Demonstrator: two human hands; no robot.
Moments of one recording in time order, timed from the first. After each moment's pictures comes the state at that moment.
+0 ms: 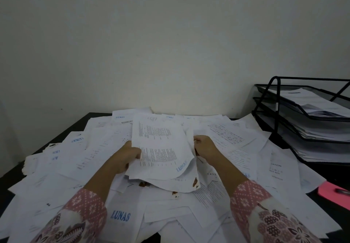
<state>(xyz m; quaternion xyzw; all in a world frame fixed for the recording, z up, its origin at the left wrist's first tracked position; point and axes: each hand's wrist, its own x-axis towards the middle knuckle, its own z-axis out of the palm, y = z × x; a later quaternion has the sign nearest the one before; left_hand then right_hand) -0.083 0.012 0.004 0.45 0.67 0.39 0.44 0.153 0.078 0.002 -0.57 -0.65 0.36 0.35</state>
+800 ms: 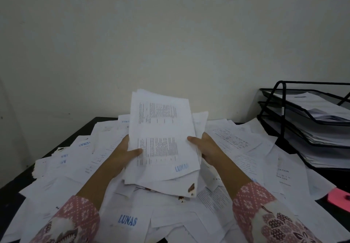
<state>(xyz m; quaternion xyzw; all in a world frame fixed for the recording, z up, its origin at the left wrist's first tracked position) -0.112 0.001 0.004 0.52 0.59 0.51 0.36 0.138 0.086 0.014 -0.49 -0.53 0.55 0.42</state>
